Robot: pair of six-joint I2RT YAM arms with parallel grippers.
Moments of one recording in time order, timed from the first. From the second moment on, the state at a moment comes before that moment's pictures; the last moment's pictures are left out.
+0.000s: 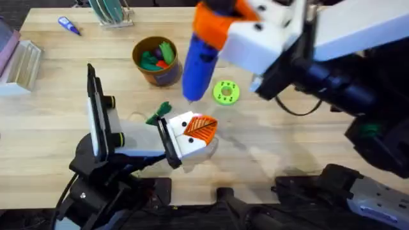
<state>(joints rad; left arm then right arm) -0.48 0.01 0.01 -0.06 0.69 -0.06 0.77 0.89 0.67 0.48 -0.33 0.21</state>
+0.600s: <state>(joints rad) -0.48 0.01 0.01 -0.06 0.69 -0.06 0.81 0.98 0.67 0.54 -0.52 0.21</state>
